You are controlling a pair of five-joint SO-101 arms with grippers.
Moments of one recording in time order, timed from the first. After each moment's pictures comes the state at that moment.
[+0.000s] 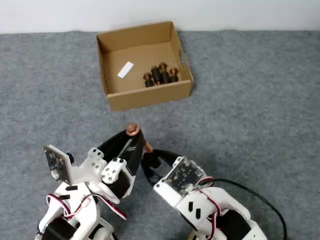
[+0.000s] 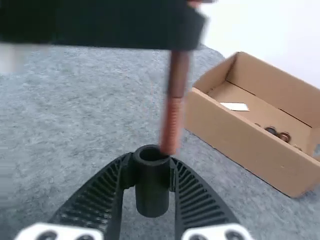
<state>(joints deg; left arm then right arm) 29.5 -103.4 71.4 51.5 31.4 -45.1 -102.4 79.2 50.6 10.1</state>
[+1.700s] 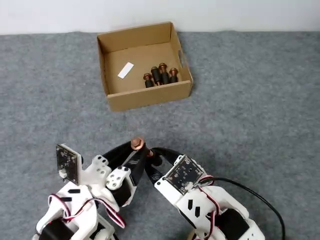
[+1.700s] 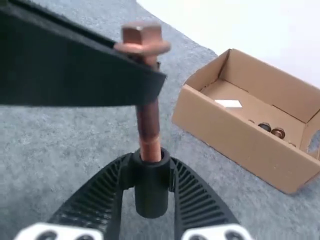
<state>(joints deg) 34.0 -103.4 68.4 62.5 31.2 -45.3 -102.4 80.4 49.4 10.1</state>
